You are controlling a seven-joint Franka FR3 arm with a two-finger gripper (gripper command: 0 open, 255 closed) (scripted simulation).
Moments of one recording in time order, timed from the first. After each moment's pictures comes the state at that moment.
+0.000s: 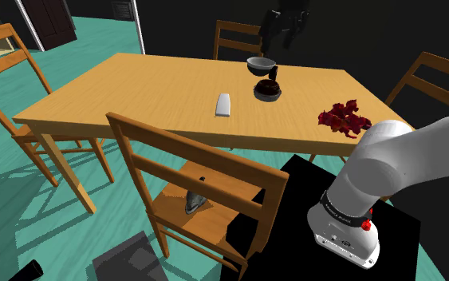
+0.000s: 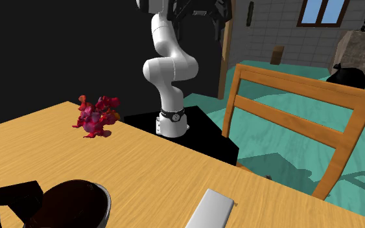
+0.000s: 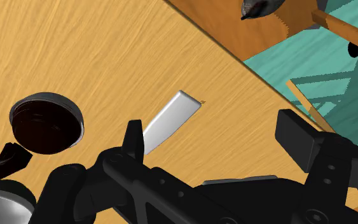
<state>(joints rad) -0.02 -0.79 -0.01 -2.28 -0.06 1.72 0.16</state>
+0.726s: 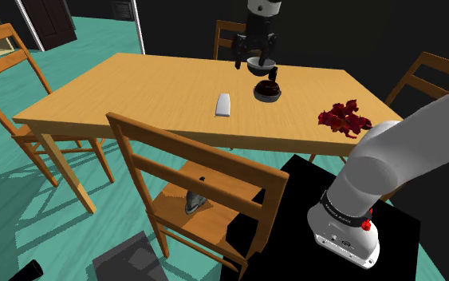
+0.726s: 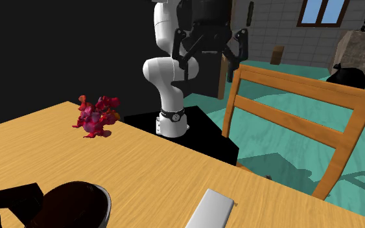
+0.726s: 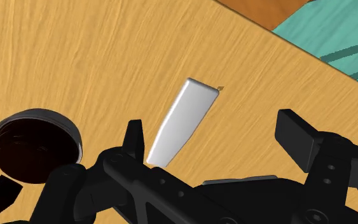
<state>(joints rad) -0.08 -0.48 0.01 -2.24 -0.05 1.91 0.33</state>
